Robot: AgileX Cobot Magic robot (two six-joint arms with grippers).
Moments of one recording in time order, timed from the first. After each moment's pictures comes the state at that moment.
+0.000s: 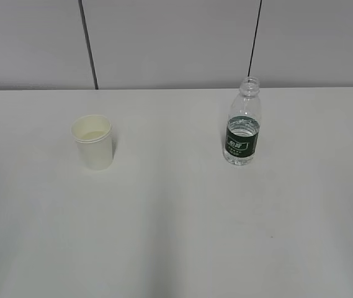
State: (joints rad) left arm -0.37 0.24 -0.62 -0.05 1.23 -0.03; right arm 0.36 0.20 -0.65 -0.05 1.25 0.06
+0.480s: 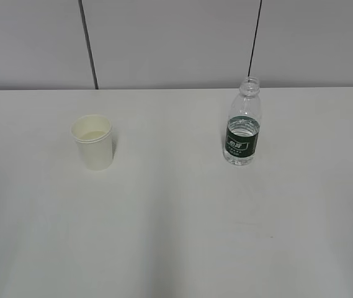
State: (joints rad) left arm -0.37 0.20 -0.52 -0.04 1.10 -0.03; right arm 0.36 0.10 -0.50 -0.05 1.15 0.06
